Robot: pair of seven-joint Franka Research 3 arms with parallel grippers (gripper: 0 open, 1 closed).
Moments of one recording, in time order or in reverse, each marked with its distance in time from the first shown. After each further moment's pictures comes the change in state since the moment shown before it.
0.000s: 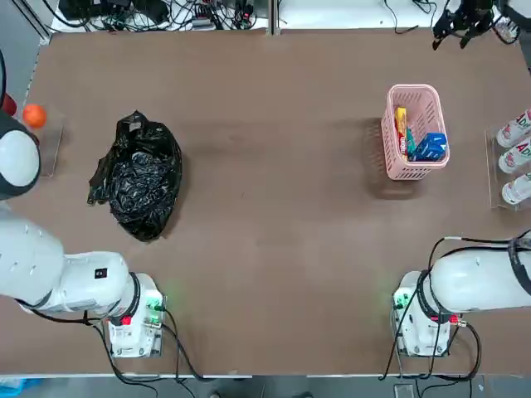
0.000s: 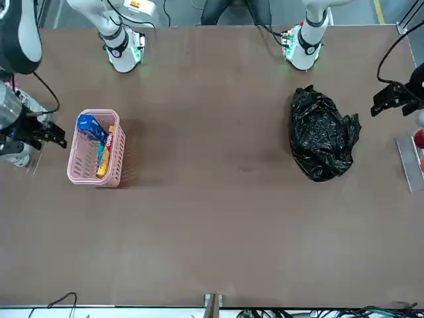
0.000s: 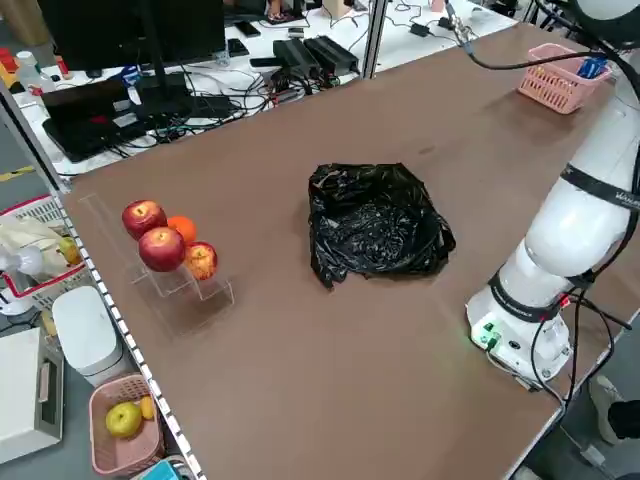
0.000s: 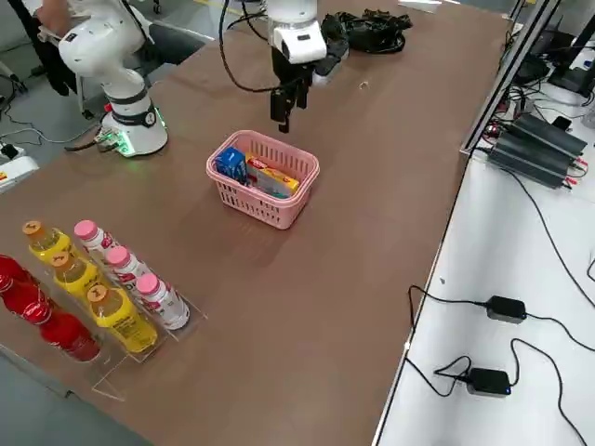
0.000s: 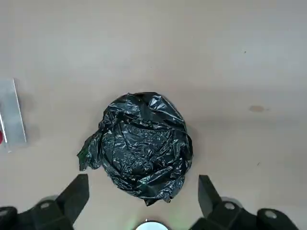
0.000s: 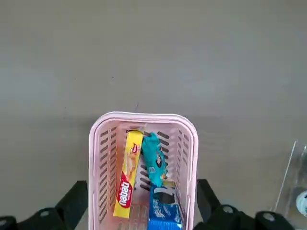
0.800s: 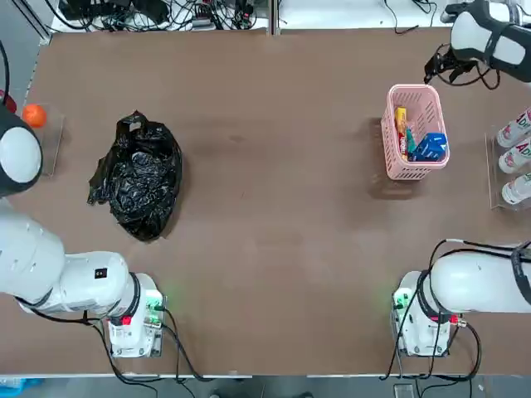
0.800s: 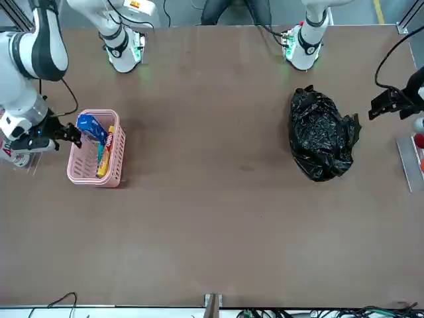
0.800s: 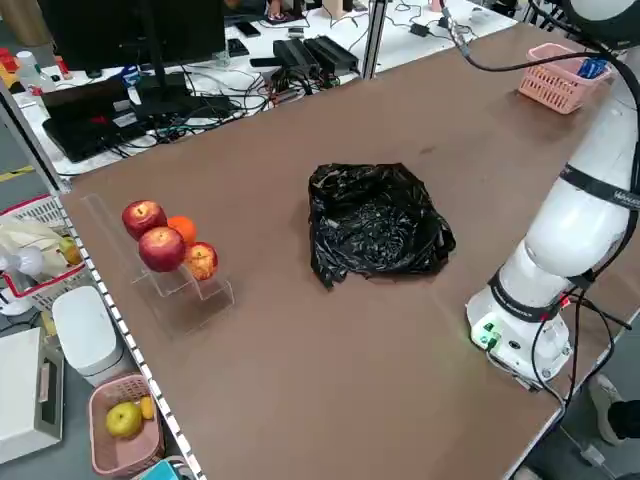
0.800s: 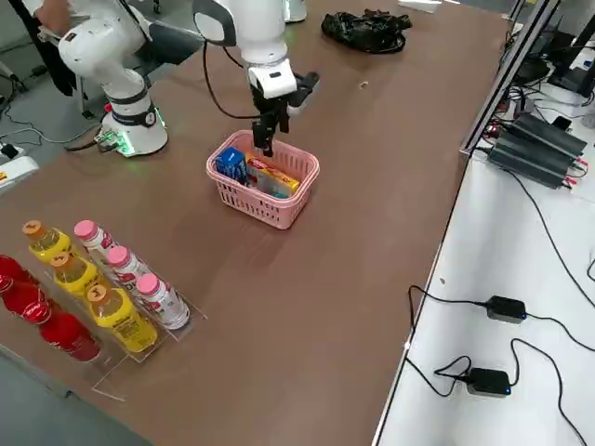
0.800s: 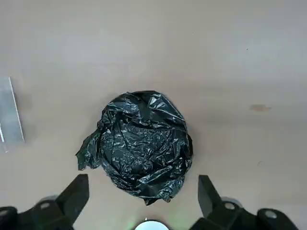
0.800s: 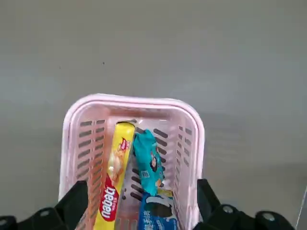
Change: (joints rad) left arm -0.001 0.019 -0.001 0.000 0.000 0.000 0.000; right arm -0.024 -0.101 -0.015 -0.321 -0.001 0.279 -0.085
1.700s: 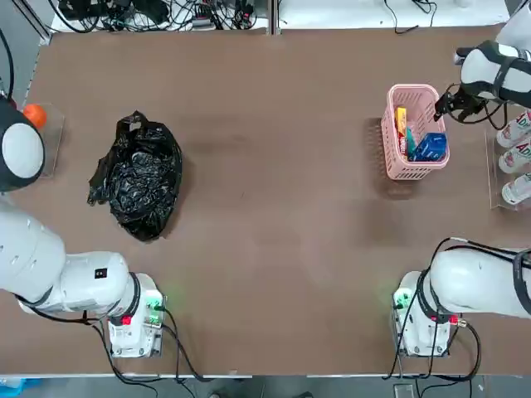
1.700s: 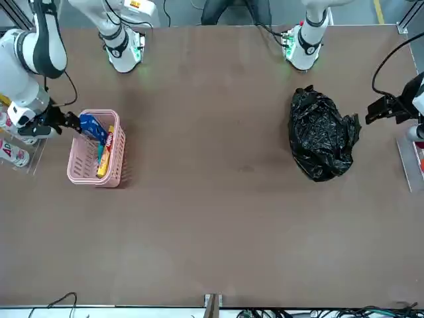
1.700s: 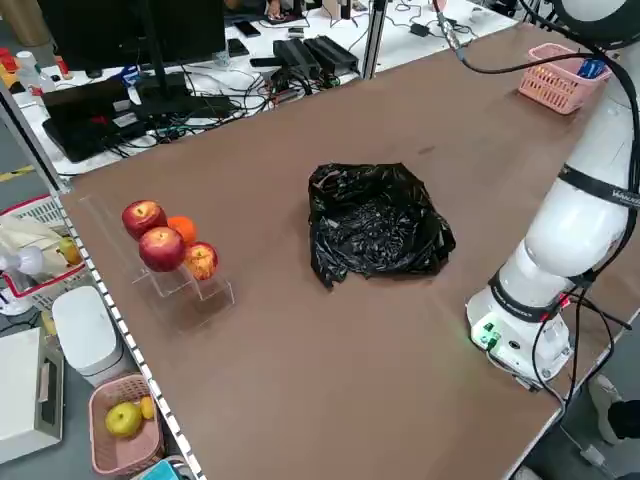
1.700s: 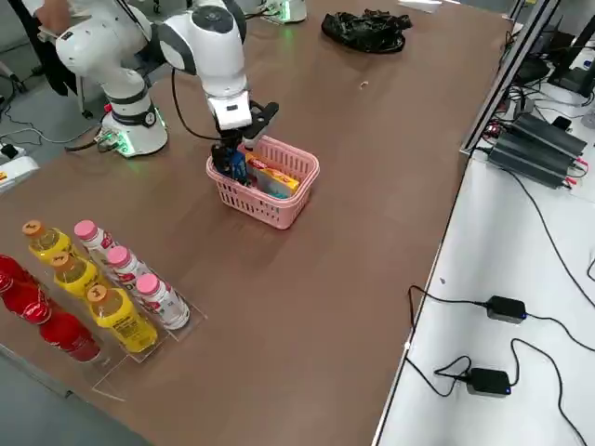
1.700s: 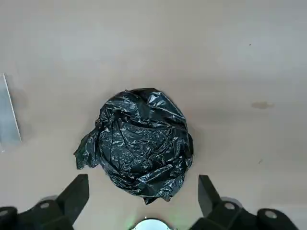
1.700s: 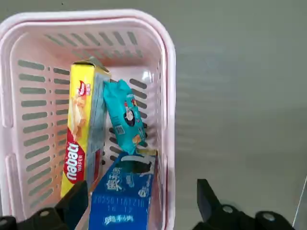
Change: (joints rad) left arm -0.001 0.024 0.000 -0.002 0.000 0.000 0.000; right arm -0.104 -0.086 -0.008 -0.226 0.000 0.042 0.005
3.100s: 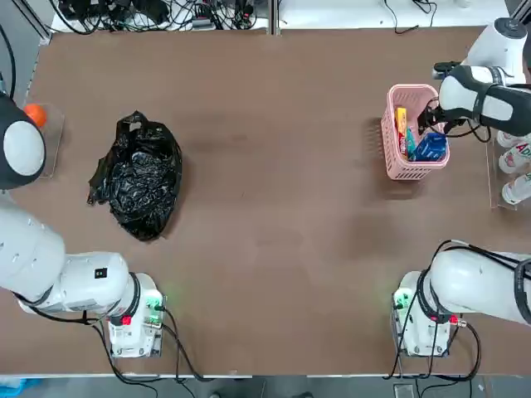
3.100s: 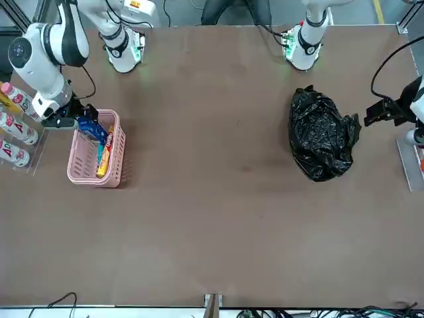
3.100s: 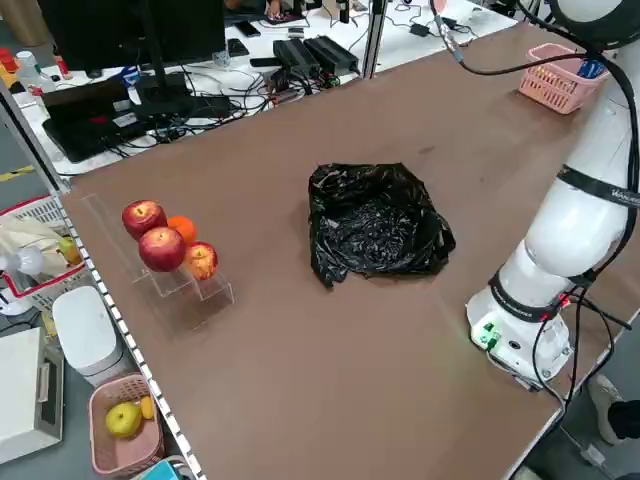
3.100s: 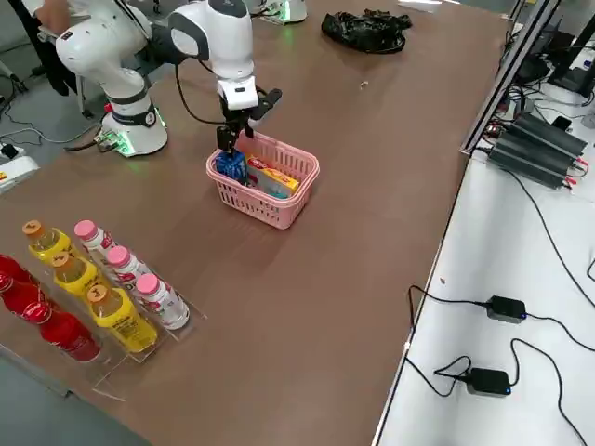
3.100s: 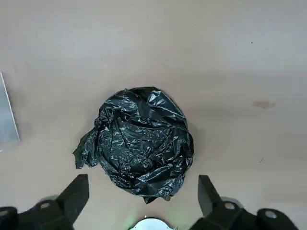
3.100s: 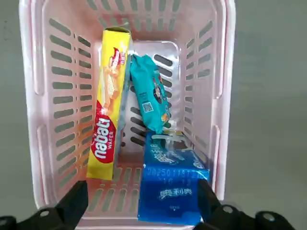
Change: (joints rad) left arm 0.001 0.012 0.000 -0.001 0.000 0.000 0.000; right arm -0.005 -0.076 0.141 -0.110 -0.068 0.021 0.129
